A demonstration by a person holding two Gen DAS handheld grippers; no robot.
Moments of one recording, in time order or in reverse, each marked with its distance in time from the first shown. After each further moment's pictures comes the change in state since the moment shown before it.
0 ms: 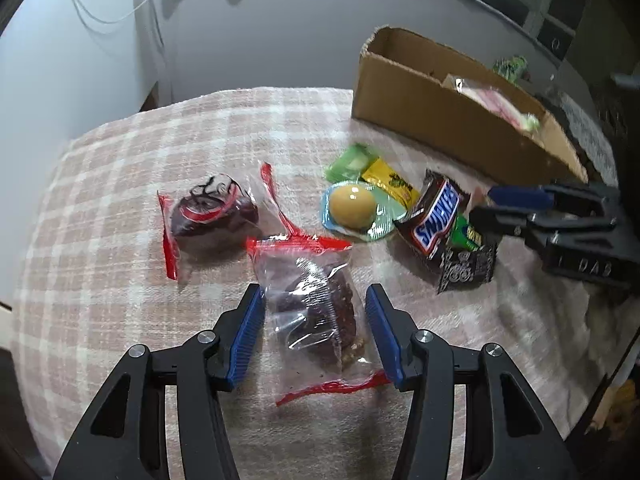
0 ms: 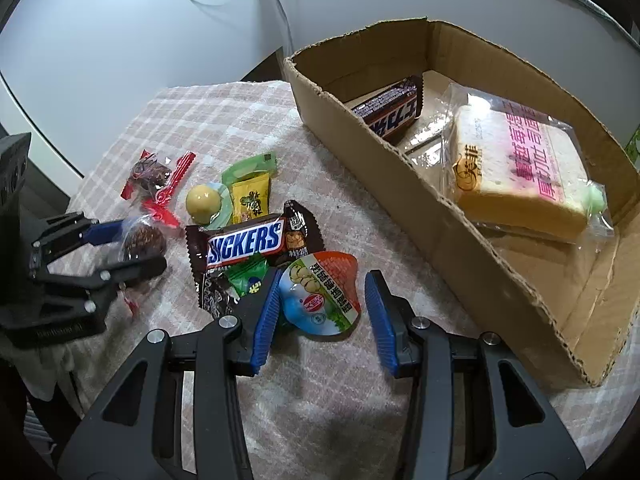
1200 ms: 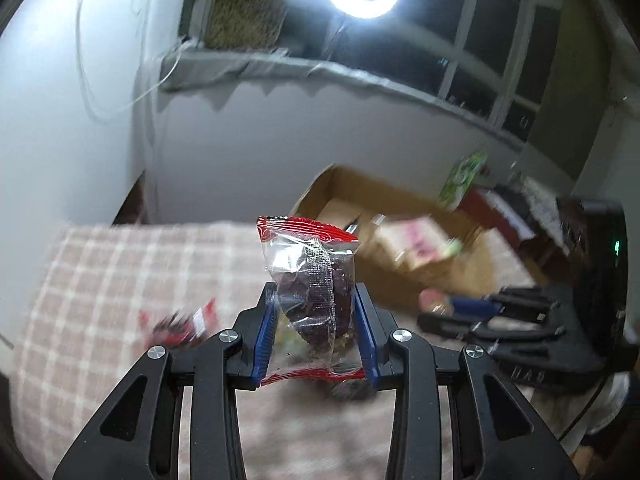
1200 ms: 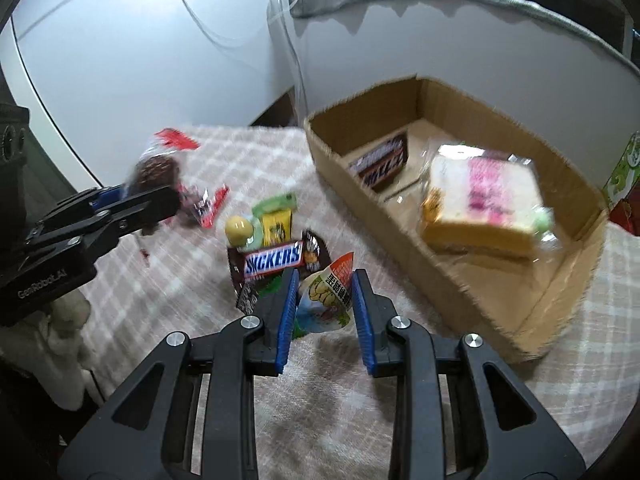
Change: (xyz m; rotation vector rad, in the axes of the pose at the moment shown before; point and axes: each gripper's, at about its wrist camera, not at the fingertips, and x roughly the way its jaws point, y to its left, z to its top) left arm -0.089 -0.031 0.043 -0.071 -0.376 -0.134; right arm -0.070 -0.001 -0.003 0.000 -0.136 0.031
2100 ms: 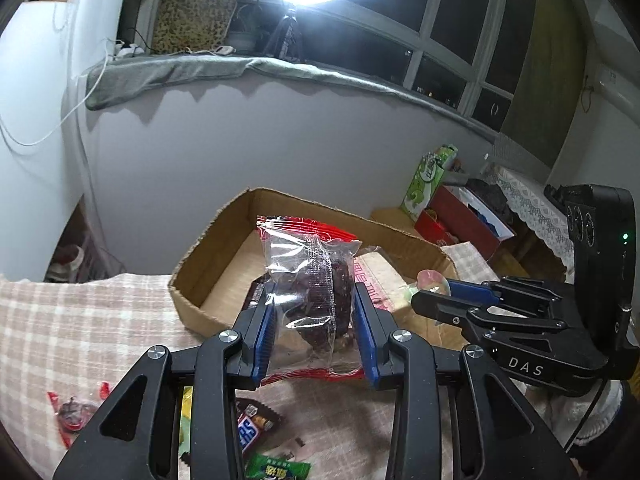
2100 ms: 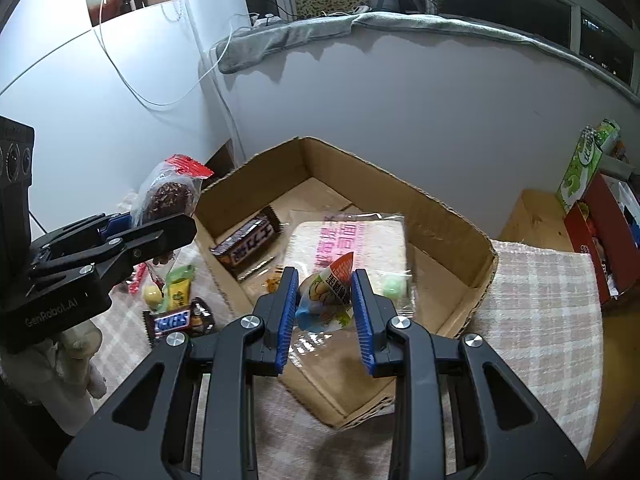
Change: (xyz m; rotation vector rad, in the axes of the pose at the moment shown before) left arm 0.080 -0.060 0.037 0.069 0.034 -0.095; right arm -0.027 -0.096 0.028 0.098 -0.122 -0.130
